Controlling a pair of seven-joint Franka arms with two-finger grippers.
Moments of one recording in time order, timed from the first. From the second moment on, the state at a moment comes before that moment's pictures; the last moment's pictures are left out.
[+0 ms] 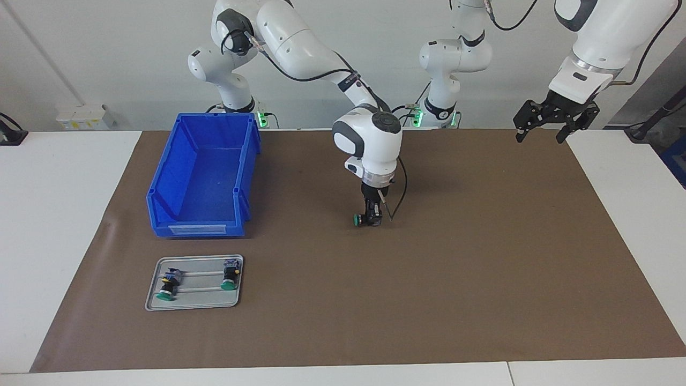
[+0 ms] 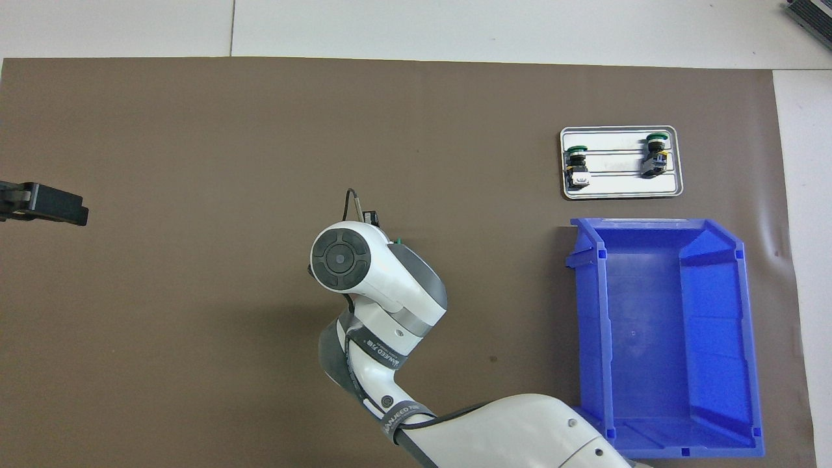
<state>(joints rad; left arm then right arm) -0.08 -0.03 0.04 -1.57 0.01 1.54 0.08 0.78 0.60 -0.05 -1.55 -0.14 2.22 2.32</state>
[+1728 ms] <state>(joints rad) -0.11 -0.03 0.02 -1.57 0.01 1.58 0.08 0.22 0.19 -0.07 -1.57 -0.06 1.93 0.71</state>
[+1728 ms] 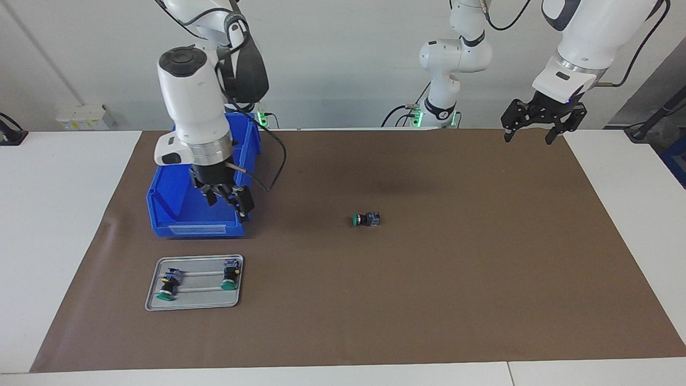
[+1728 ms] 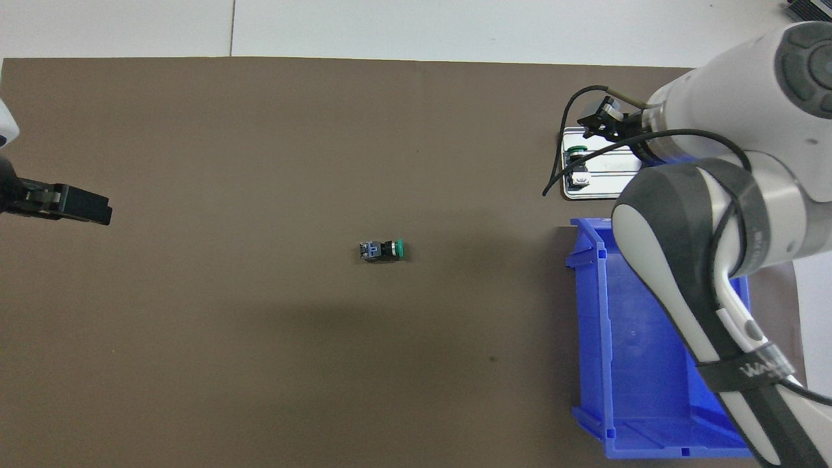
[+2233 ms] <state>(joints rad) -0.19 -0.03 0.01 -1.65 -0.01 1.76 0.35 0.09 0.05 -0.07 -1.56 -0.05 1.72 0.36</state>
